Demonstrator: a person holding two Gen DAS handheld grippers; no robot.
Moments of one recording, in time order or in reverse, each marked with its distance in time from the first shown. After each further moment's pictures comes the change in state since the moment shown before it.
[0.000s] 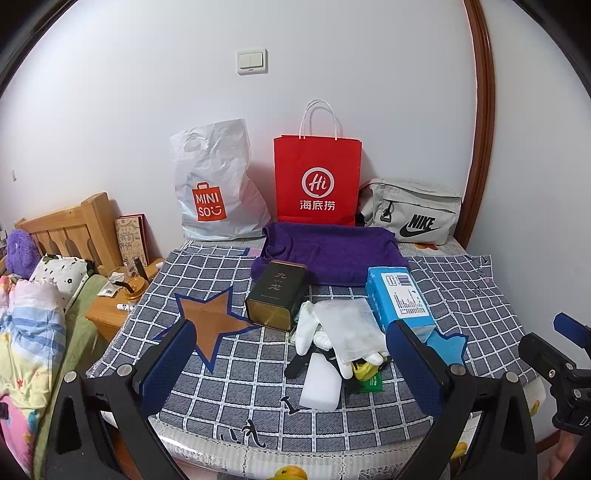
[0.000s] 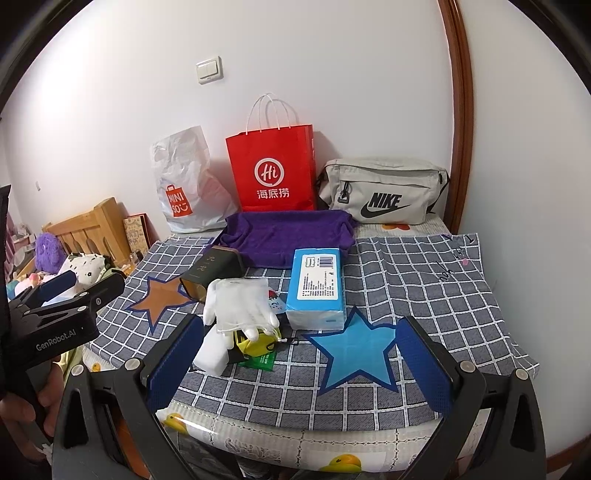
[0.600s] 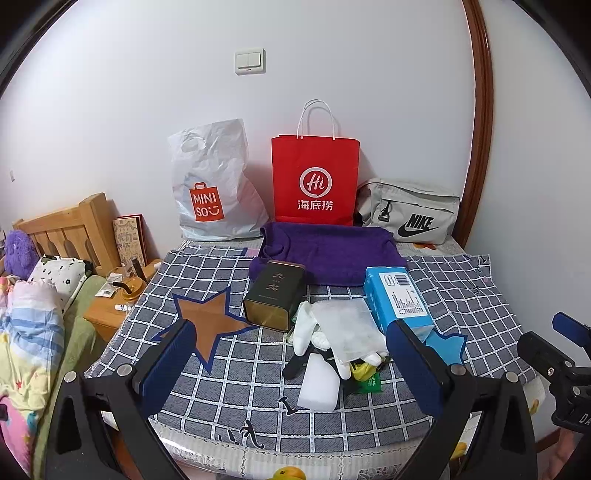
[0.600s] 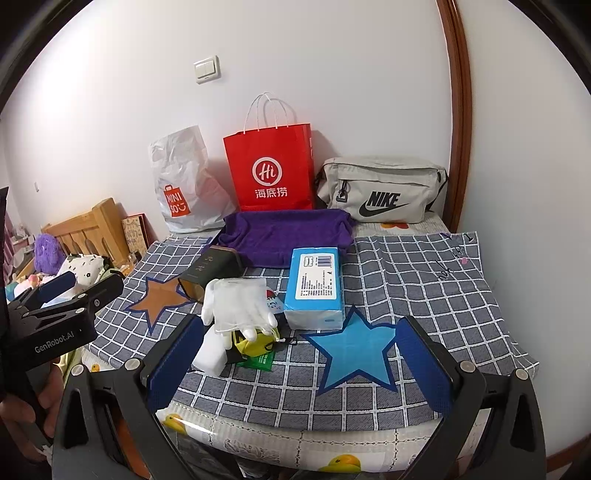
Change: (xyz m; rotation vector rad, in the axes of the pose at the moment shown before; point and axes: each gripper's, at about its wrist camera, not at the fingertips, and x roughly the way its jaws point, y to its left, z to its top) left arm -0.001 0.001 0.001 -0.003 0.000 -0.003; right arm 0.003 -0.003 0.000 0.008 0.003 -0.002
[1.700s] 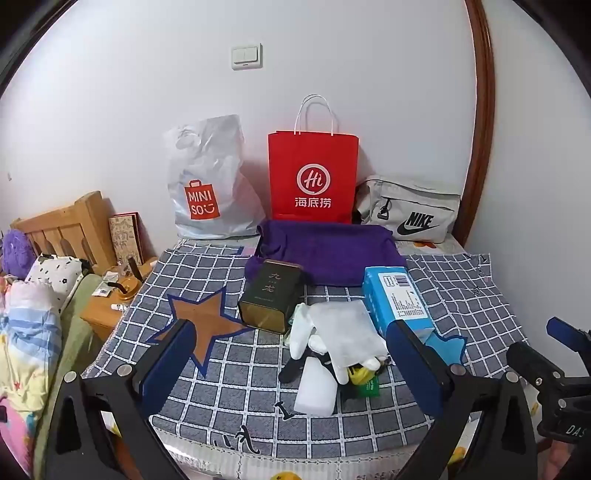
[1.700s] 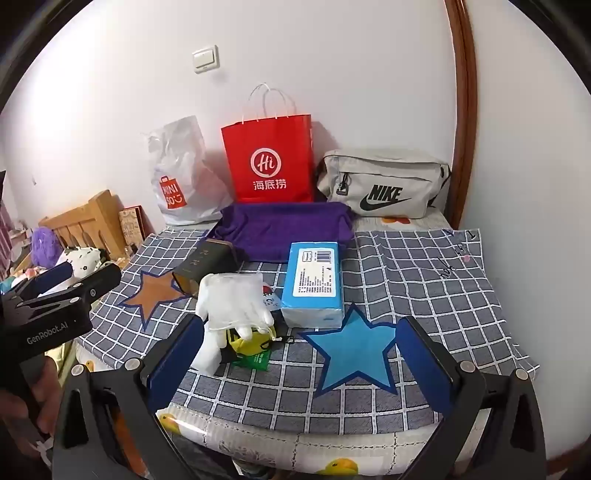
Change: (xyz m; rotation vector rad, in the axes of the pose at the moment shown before) left arm 0.014 -0.010 0.001 0.025 -0.005 0.013; right arm 0.019 0.002 0.001 -0.029 0.022 -0.026
